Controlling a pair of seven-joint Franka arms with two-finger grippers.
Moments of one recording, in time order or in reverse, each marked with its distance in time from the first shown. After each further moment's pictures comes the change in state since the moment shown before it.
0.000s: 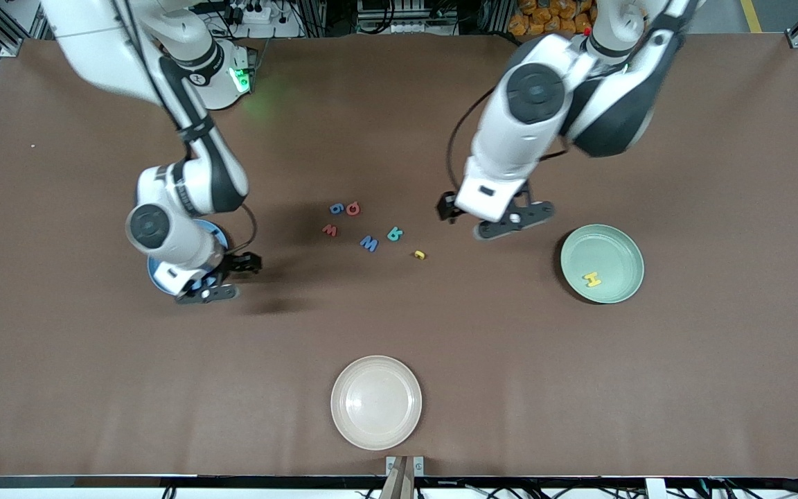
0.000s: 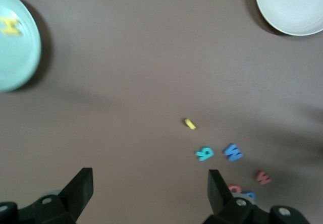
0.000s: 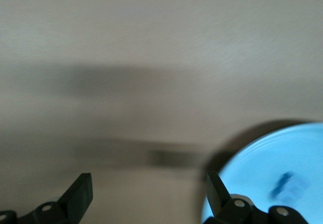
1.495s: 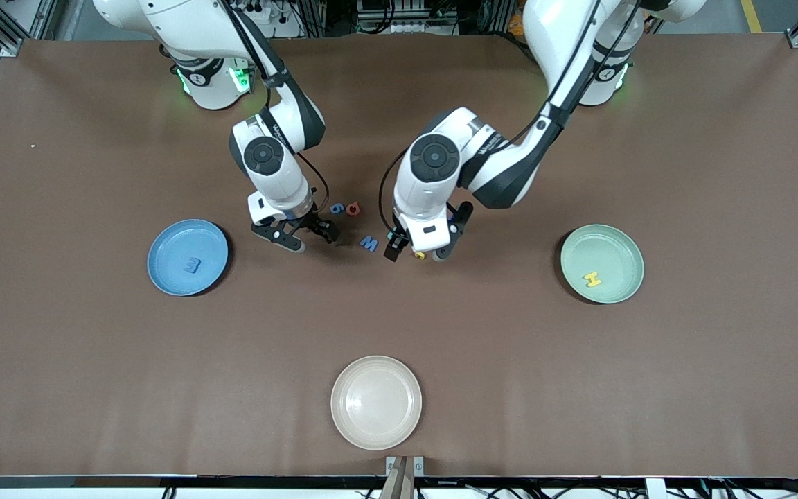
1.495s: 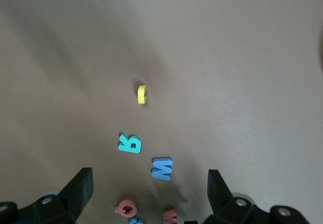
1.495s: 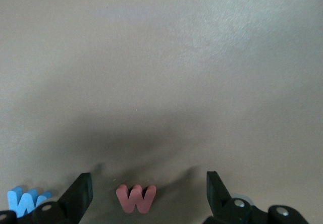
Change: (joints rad) left arm -0.159 0.295 0.037 0.096 -0.063 0.237 -0.762; right arm 0.312 -0.018 0.013 -0.199 0.008 0.299 0.803
